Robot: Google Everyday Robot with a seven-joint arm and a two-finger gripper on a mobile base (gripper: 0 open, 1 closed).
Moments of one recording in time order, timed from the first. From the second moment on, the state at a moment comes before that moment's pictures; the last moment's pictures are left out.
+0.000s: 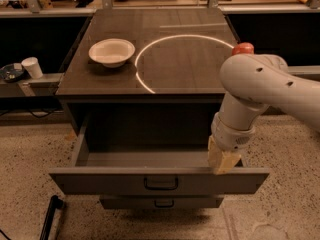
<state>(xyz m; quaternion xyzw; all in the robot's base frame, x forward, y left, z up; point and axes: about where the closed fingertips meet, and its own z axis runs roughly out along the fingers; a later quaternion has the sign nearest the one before) 0.430 -0.160 0.711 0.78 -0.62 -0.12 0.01</state>
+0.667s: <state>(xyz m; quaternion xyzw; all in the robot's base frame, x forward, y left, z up) 0.431 -0.144 0.766 0.80 -0.59 -0.09 -0.04</state>
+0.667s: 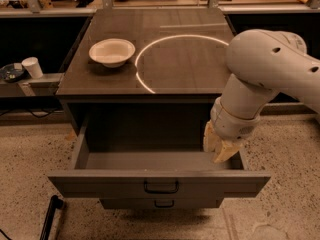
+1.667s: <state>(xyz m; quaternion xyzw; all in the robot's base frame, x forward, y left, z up) 0.488 -0.166 0.728 0.76 -0.64 0.01 -0.10</state>
